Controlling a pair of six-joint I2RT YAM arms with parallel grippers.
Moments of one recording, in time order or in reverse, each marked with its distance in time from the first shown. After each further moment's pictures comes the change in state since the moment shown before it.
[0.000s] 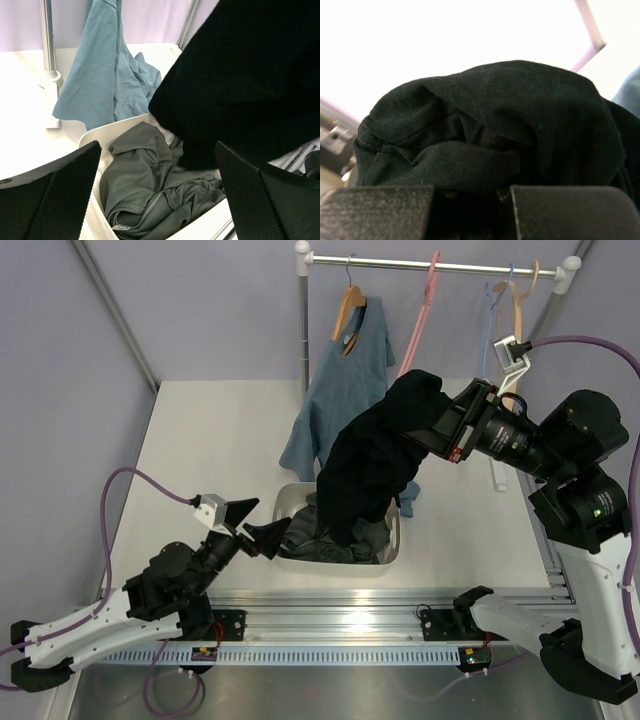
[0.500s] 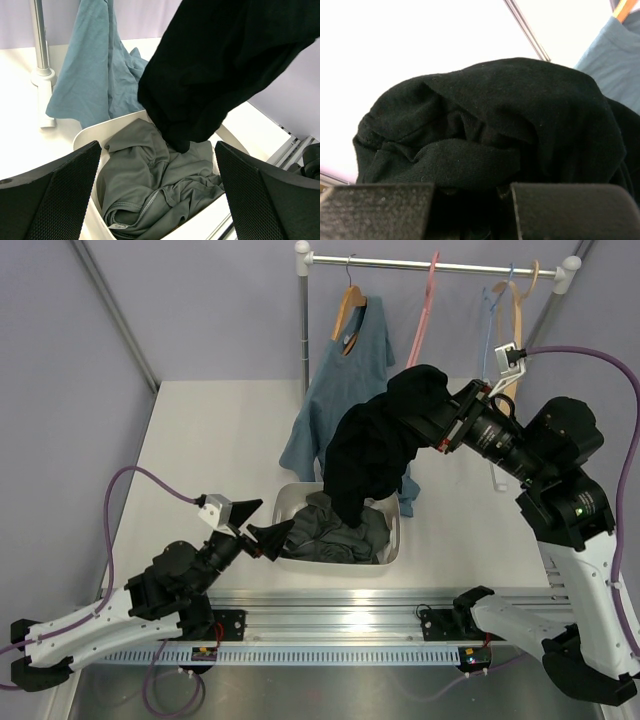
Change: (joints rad) left arm 0.000 0.020 0.000 0.002 0.026 0.000; right arm -0.001 -0.045 -0.154 0.061 0.215 -0.052
